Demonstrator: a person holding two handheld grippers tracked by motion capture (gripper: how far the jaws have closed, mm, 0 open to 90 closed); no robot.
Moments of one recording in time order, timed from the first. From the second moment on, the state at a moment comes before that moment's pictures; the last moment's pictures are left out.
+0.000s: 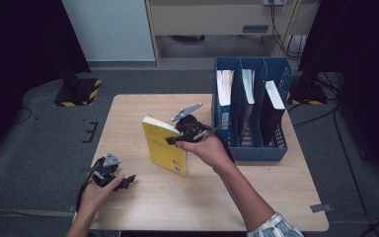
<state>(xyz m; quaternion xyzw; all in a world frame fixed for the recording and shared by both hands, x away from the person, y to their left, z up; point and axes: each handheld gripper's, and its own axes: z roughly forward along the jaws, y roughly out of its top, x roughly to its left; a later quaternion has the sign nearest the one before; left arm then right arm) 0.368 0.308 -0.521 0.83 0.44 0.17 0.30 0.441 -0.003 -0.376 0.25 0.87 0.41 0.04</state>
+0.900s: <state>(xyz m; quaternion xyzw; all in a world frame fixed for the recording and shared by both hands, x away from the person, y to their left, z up) 0.368 0.309 -0.528 0.83 0.44 0.16 0.29 0.447 -0.040 -0.368 0.32 0.83 0.45 0.01</state>
